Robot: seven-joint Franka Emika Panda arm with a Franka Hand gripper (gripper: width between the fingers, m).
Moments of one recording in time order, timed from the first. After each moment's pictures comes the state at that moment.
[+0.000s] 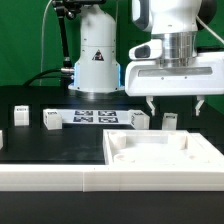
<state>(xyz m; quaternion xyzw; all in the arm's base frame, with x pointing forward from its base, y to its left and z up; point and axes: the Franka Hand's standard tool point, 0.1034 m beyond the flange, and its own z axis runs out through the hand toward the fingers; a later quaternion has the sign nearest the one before) 0.435 0.138 0.041 -0.99 0.16 -0.02 0.05</state>
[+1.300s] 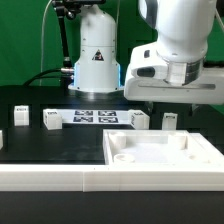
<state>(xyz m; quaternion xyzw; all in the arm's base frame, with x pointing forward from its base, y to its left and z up) 0.423 0.134 0.040 -0.95 0.09 0.29 0.04</state>
